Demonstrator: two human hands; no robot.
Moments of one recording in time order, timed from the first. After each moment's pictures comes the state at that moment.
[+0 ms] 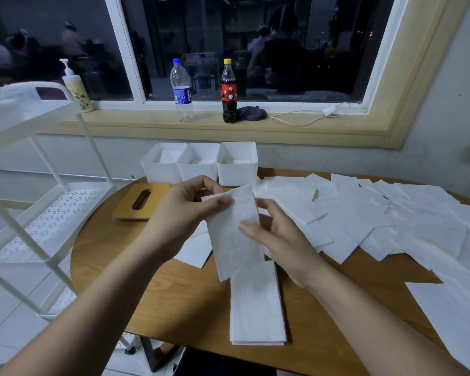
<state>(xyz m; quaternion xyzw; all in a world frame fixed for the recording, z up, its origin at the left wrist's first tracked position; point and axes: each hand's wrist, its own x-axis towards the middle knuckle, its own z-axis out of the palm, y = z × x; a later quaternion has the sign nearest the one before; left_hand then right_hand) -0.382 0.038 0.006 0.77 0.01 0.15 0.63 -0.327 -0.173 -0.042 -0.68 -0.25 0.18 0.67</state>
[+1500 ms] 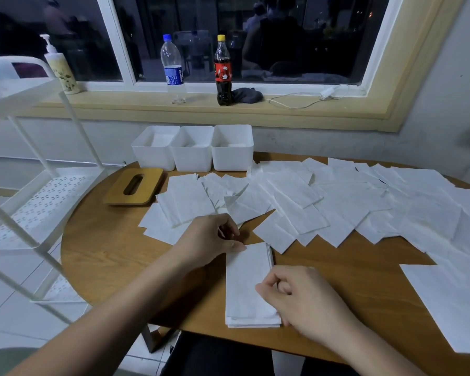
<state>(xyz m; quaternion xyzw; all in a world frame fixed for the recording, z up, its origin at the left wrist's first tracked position) -0.350 0.030 -0.106 0.94 0.01 0.02 0.35 -0.394 -0.234 -0.081 -0.87 -0.23 0.18 0.39</state>
